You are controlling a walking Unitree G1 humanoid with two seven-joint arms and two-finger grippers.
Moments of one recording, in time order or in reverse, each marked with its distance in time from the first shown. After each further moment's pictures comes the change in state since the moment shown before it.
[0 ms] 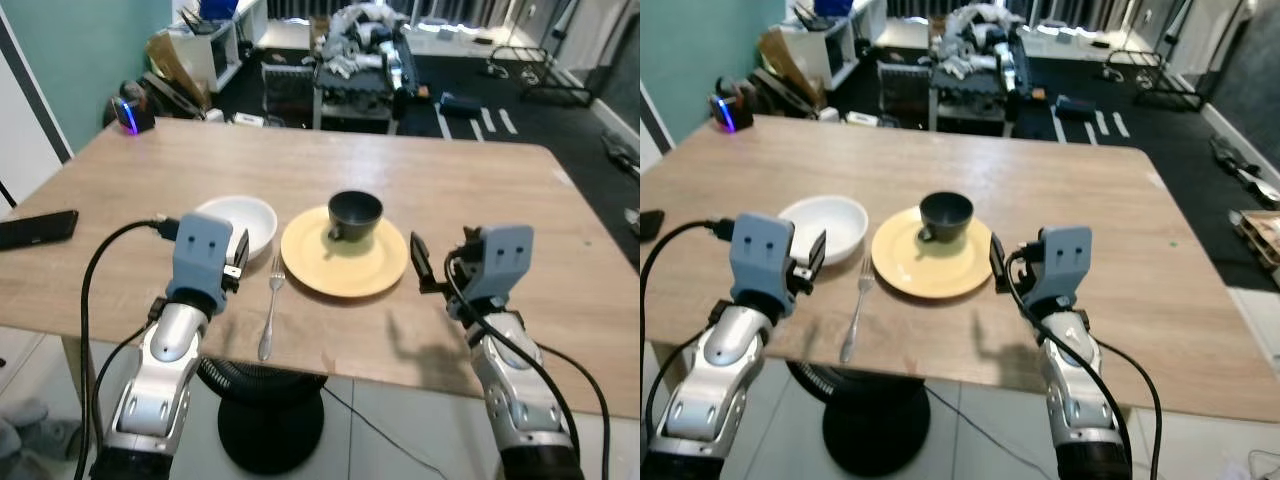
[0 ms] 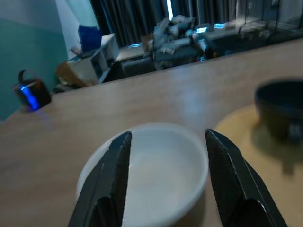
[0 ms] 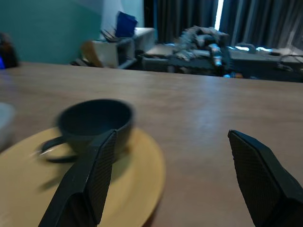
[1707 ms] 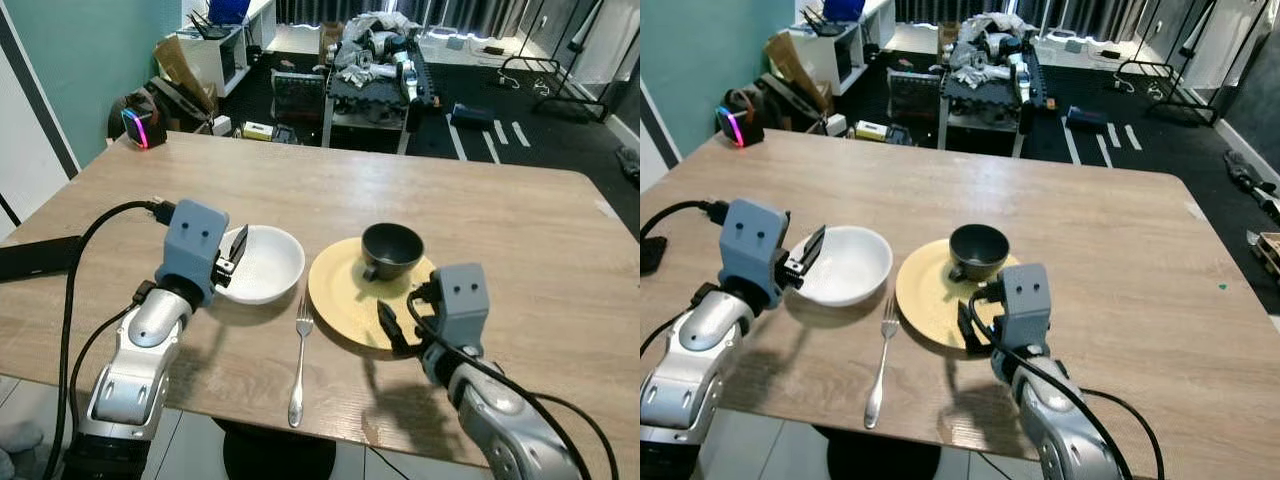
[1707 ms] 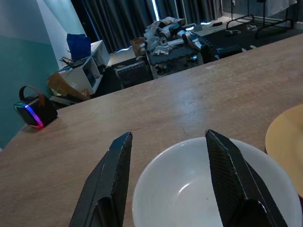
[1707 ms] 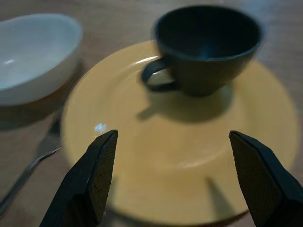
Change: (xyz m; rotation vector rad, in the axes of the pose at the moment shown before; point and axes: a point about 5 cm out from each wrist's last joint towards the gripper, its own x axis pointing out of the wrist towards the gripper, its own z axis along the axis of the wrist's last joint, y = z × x) left arm 0.001 0.021 0.006 0.082 0.022 -0.089; right arm -0.058 0.052 -0.012 0.055 0.424 0.167
